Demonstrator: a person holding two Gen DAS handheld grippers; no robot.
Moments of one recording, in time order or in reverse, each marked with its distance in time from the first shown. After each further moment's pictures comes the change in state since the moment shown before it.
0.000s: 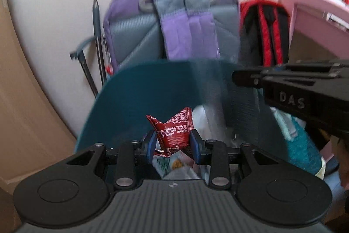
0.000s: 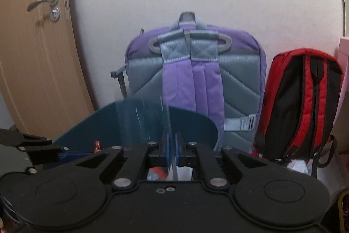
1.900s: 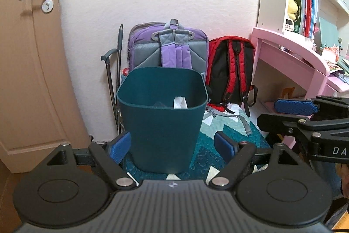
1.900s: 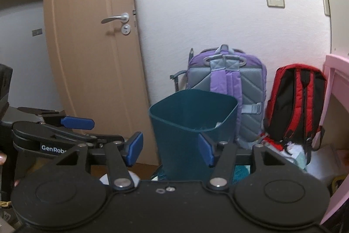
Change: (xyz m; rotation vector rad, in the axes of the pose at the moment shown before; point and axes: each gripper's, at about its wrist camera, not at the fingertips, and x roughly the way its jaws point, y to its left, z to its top) left arm -0.244 -0.016 -0.113 -0.123 -0.160 -0.051; right arm -0.257 0.062 -0.078 -0.065 -0.074 0.164
